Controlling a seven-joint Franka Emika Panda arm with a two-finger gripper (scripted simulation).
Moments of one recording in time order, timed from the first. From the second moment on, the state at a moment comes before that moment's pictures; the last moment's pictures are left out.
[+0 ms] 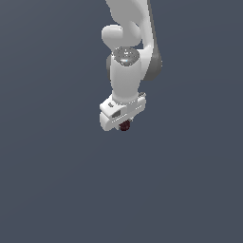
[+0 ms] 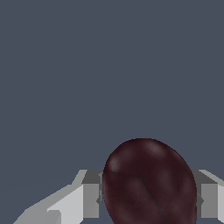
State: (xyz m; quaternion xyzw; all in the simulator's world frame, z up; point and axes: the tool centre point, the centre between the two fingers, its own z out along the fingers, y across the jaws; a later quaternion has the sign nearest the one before) arm -0.023 0.011 0.182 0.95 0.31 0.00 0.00
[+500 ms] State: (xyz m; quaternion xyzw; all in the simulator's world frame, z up) arm -0.065 0.025 0.277 0.95 0.31 0.00 0.00
